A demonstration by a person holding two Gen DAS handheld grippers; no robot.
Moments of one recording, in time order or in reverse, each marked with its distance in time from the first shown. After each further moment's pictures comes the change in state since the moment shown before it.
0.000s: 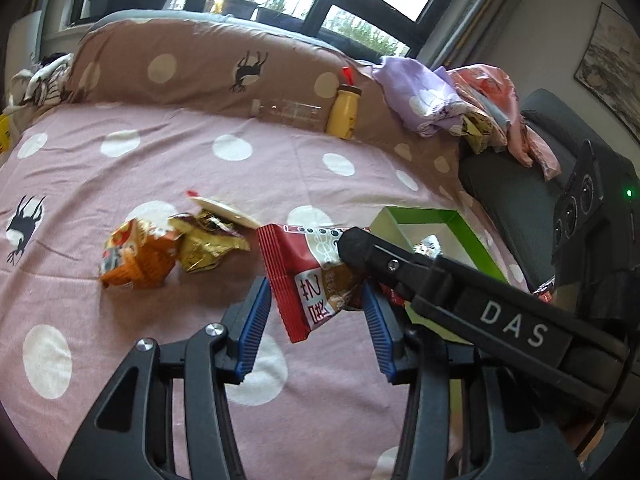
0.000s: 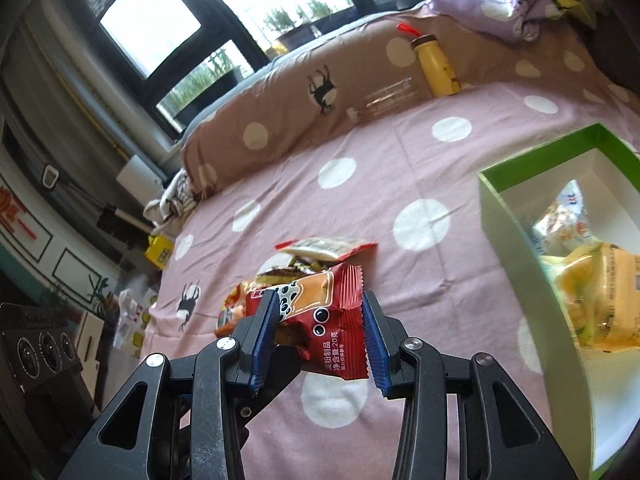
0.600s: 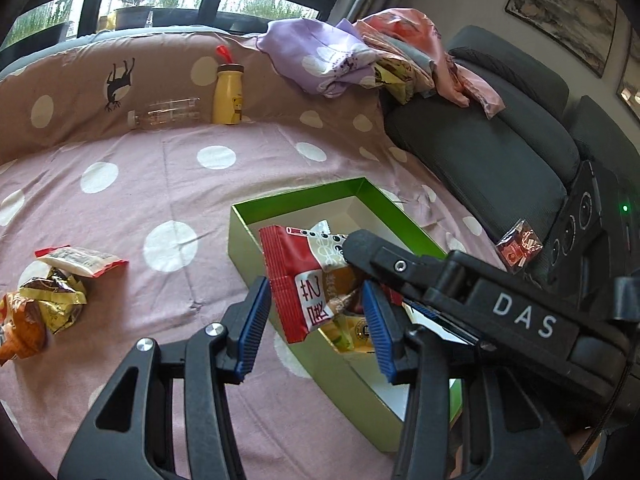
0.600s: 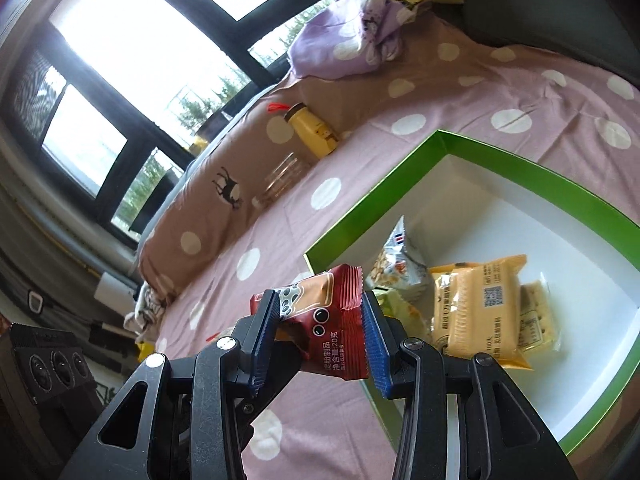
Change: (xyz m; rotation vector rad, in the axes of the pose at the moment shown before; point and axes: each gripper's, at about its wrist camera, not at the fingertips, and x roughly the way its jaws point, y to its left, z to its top) left arm 0.071 -0.108 0.011 0.214 0.098 -0.166; right arm -0.067 -0.115 0.015 0.319 -0.196 -0.089
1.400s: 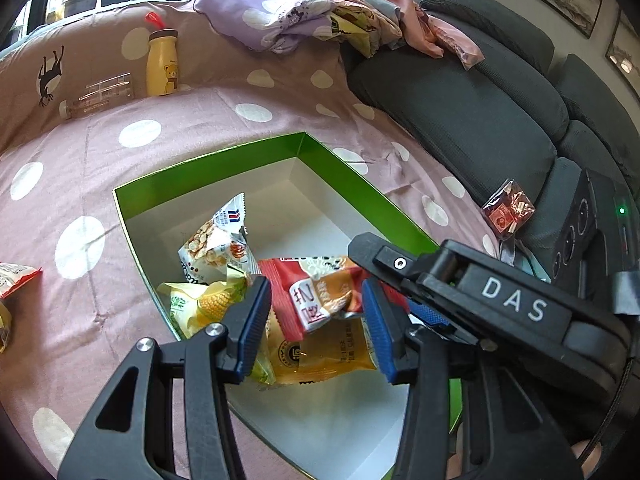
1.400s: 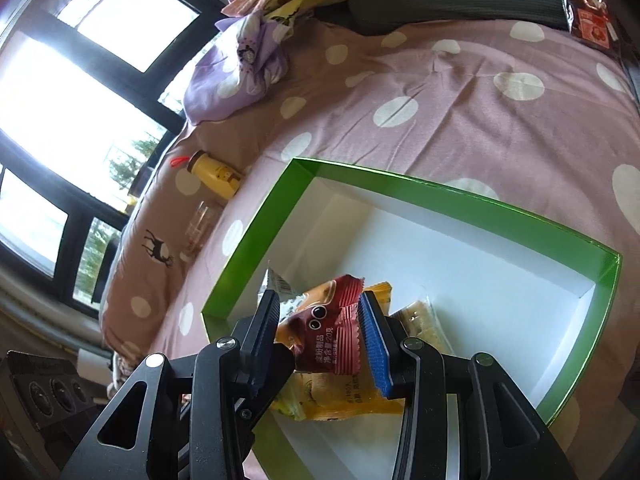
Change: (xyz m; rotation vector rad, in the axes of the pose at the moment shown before) left arm 0.071 -0.049 0.001 0.073 0.128 -0.076; right arm -0.010 -0.084 0.016 0.244 -0.057 -0.158
